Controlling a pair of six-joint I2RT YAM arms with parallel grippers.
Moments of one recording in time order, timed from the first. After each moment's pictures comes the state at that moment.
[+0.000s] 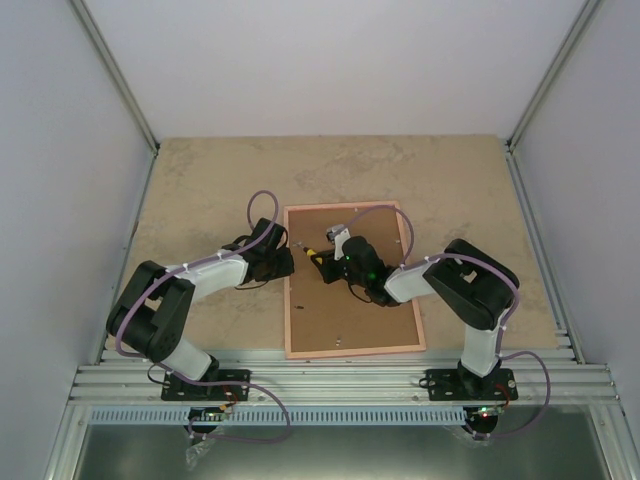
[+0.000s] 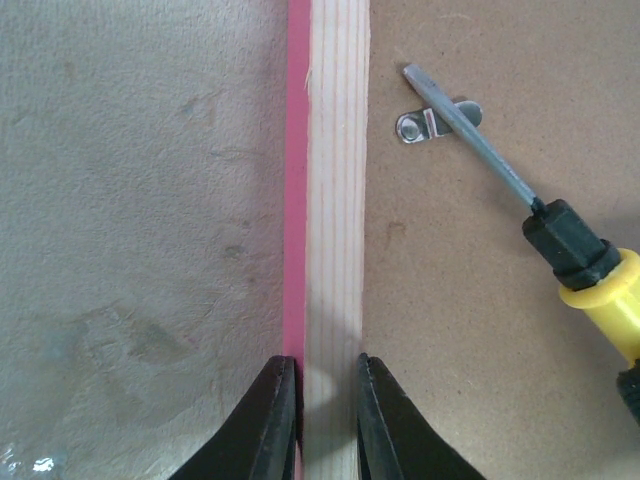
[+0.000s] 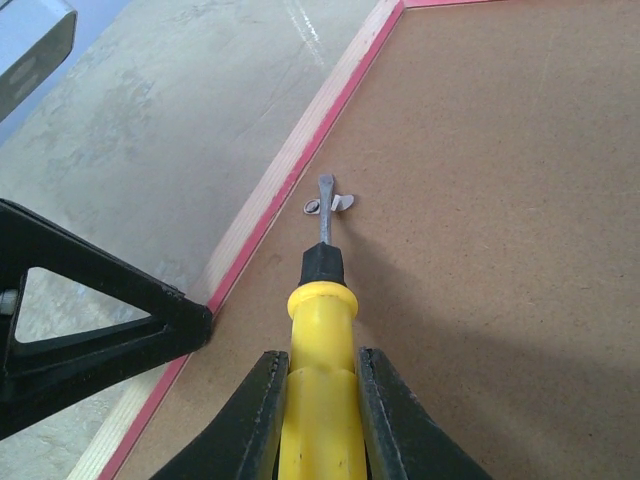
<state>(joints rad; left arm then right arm) -0.50 1.54 0.71 -0.21 0.07 -0.67 0.85 1.88 0.74 0.67 -0.05 0.48</state>
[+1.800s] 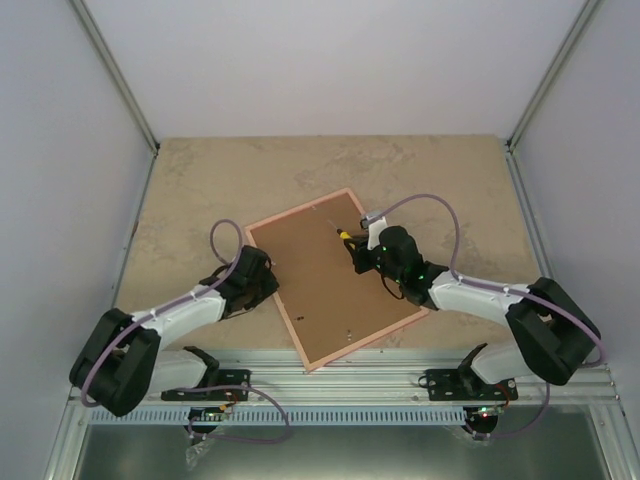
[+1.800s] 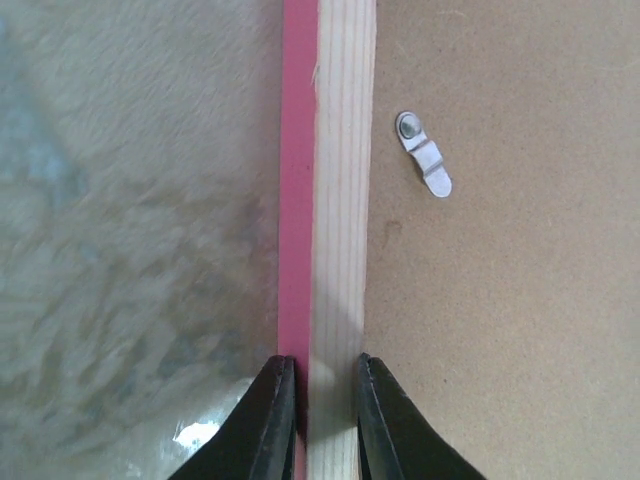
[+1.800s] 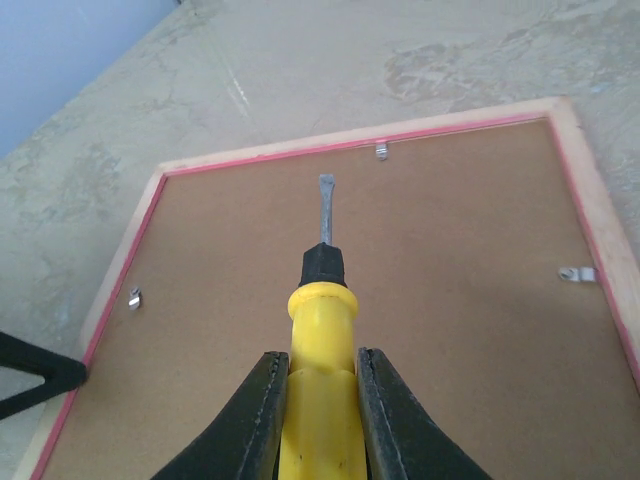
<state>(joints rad) -0.52 1.22 0.43 -0.18 -0.02 -1.06 0.75 1.42 0.62 0.35 0.04 0.33</state>
